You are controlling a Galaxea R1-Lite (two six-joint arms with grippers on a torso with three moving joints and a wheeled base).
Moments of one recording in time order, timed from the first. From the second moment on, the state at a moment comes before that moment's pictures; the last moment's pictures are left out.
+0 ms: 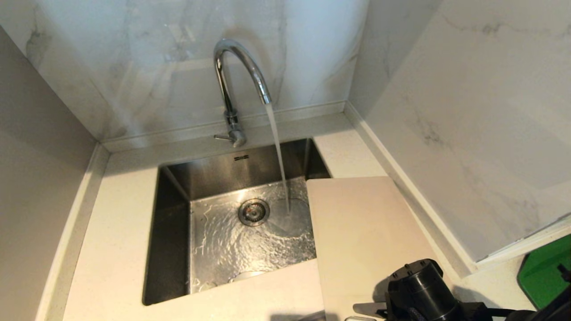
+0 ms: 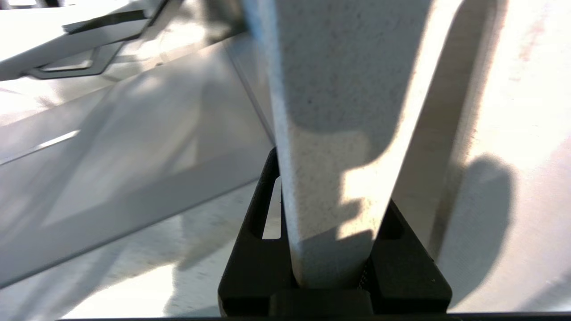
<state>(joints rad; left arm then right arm) 0.00 0.00 -0.02 0.04 0.02 -0.07 0.55 1.70 -0.35 -0.42 -0.18 -1.08</state>
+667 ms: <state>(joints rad) 0.00 0.00 -0.02 0.04 0.02 -0.07 0.55 1.55 -0.34 -0.42 -0.21 -1.14</state>
